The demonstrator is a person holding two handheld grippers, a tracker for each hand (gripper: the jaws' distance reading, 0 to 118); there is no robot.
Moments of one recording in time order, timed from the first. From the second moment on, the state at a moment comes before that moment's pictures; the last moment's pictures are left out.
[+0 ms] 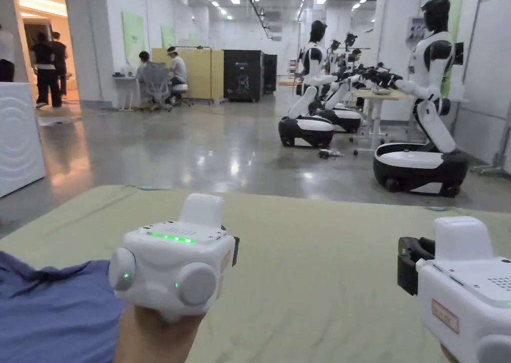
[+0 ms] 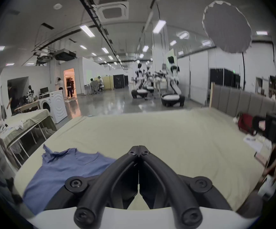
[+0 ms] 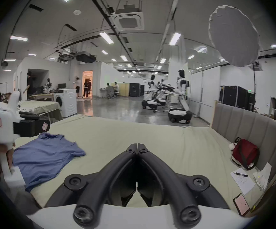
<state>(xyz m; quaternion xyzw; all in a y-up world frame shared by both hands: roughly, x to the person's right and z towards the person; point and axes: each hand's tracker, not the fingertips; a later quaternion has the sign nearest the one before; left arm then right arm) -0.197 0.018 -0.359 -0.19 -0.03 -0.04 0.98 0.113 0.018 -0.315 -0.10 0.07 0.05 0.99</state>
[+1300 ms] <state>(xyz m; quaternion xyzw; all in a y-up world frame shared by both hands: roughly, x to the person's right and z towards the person) -0.446 -0.175 -0.553 -0.50 0.04 -0.04 0.86 0.028 -0.079 -0.378 -0.23 0.21 0.06 0.95</state>
